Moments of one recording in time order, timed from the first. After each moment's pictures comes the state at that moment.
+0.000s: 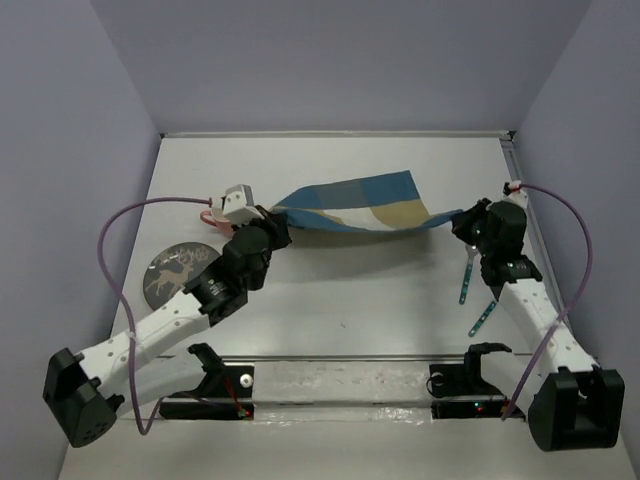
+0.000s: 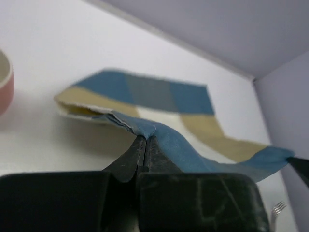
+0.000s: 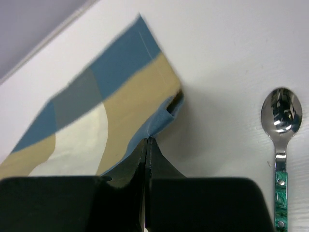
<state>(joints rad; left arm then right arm) -0.81 0.98 0.64 0.06 -0.64 -0.71 0.03 1.03 0.61 0.01 0.05 0.60</state>
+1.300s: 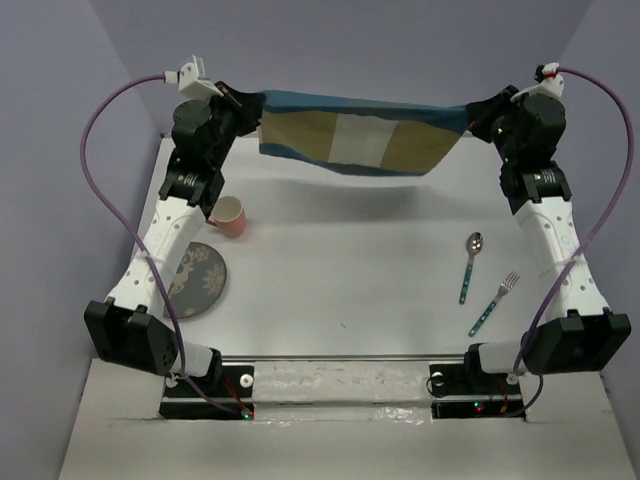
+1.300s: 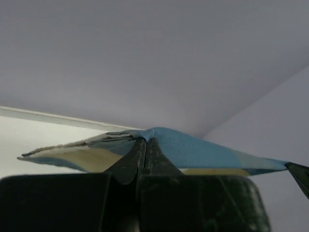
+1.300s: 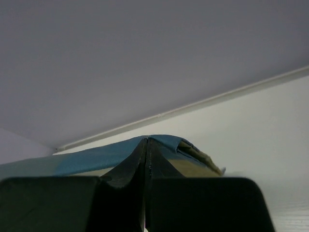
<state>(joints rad) -0.26 1.43 1.48 0.04 0.01 -0.65 0.04 1.39 1.50 -0.17 0.02 0.53</state>
